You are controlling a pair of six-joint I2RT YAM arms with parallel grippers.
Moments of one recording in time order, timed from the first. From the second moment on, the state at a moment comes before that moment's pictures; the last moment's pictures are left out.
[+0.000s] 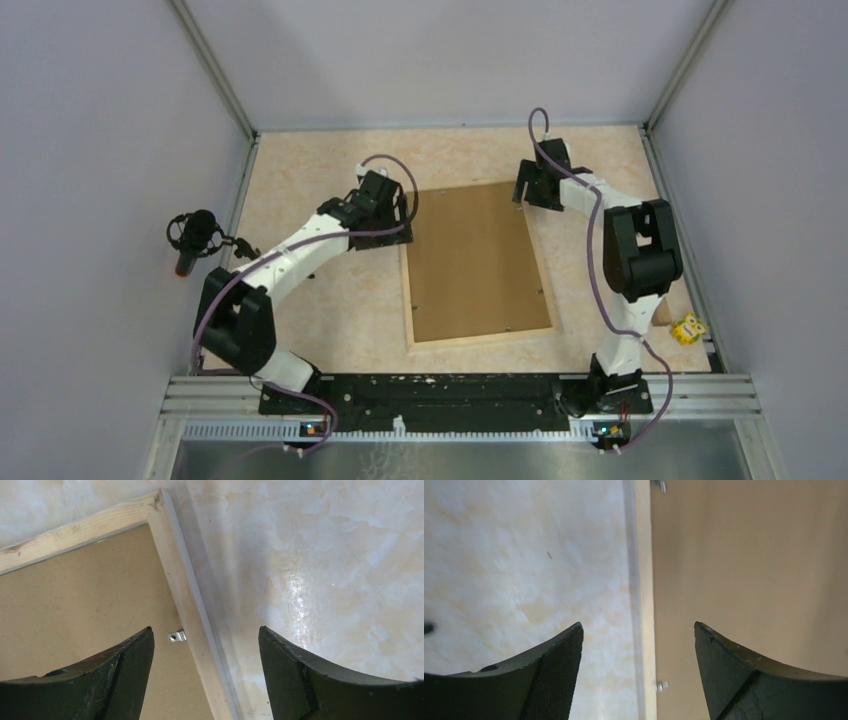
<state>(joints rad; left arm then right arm) -0.50 1.57 1.22 -0.60 -0.20 -0.55 0.24 1.94 1.37 -0.33 0.15 0.39</state>
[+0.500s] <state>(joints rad) -1.01 1.23 0.74 -0.62 0.10 -1.47 0.23 1.90 1.26 -0.27 0.06 0.43</state>
